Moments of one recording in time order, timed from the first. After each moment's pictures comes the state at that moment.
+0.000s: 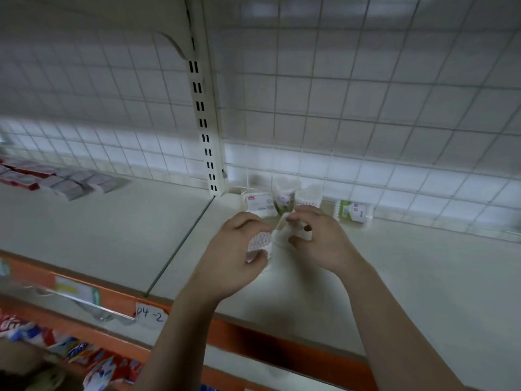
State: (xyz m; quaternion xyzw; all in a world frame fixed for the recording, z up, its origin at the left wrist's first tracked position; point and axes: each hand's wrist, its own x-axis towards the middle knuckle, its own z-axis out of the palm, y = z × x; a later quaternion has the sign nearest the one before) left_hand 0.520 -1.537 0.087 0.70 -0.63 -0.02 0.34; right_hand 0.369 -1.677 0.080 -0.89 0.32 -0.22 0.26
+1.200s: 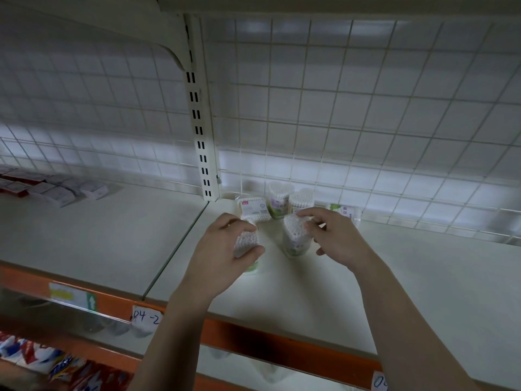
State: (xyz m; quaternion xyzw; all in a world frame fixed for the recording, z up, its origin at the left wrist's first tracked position) left_hand 0.529 -1.533 0.082 0.71 -0.60 -0.02 0.38; right_hand 0.344 -1.677 0.099 -0.80 0.41 -0.23 0.37
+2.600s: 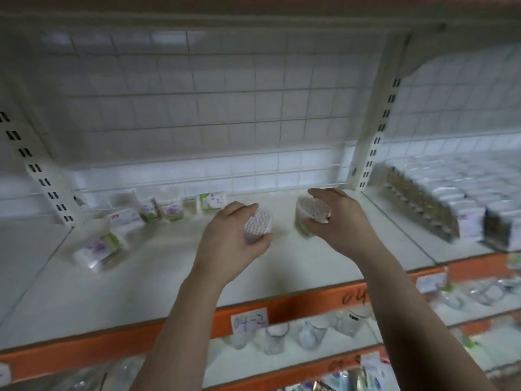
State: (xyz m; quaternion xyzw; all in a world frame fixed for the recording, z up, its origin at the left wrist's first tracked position) left_hand 0.321 -1.585 0.118 0.60 -0.71 -0.06 0.38; right_hand 0.109 -1.646 0.127 -0.77 0.53 -0.33 0.12
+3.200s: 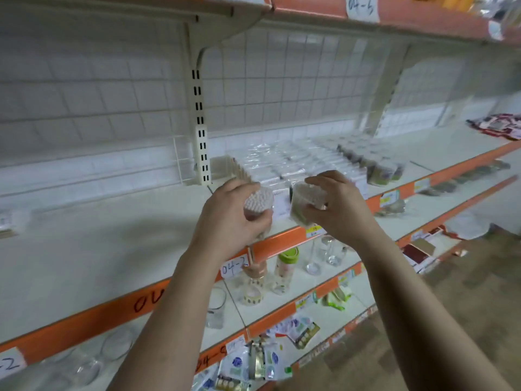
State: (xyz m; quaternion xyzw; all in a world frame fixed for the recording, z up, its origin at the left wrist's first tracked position) left_hand -0.021 -1.614 0.144 0.47 -0.78 -0.10 0.40; right_hand -0.232 -1.598 0.153 -0.70 0.62 -0.35 0.02
